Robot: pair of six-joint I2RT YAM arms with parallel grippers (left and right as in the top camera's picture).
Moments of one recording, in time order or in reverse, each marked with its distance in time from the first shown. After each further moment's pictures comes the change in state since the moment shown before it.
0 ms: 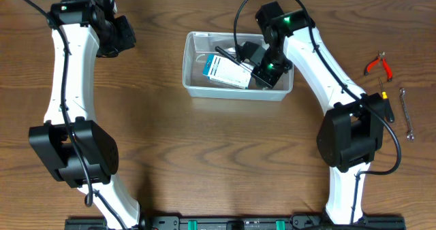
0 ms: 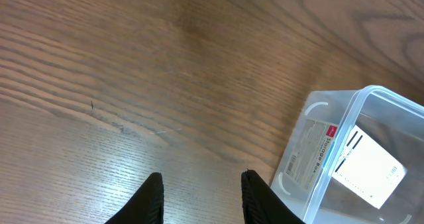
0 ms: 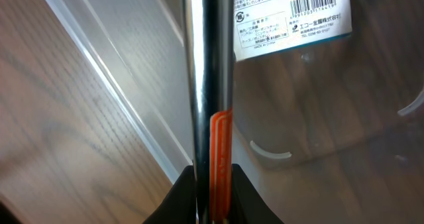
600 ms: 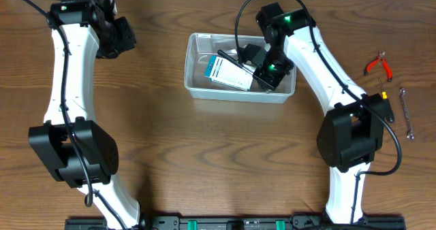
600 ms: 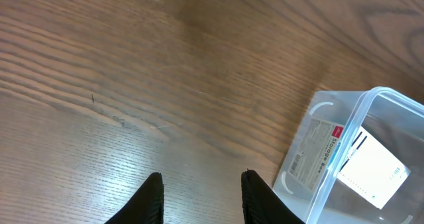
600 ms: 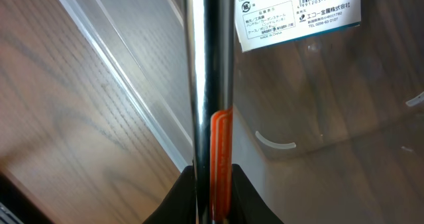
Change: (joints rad) left arm 0.000 0.000 0.000 -0.018 0.000 0.000; right arm 0.000 0.001 0.013 -0.052 0.010 0.015
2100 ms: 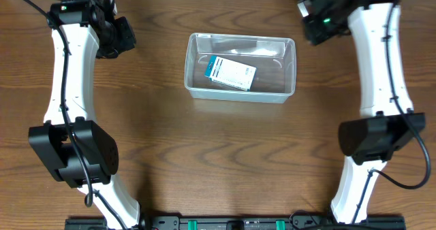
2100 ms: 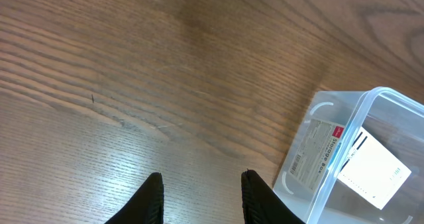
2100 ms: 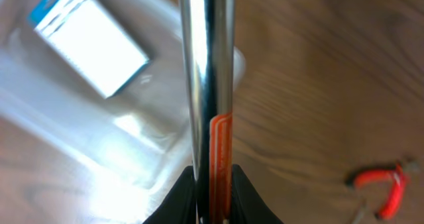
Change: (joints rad) left arm 0.000 0.000 0.000 0.000 0.000 0.000; right arm -0.227 0.004 0.461 -0.131 0.035 0.192
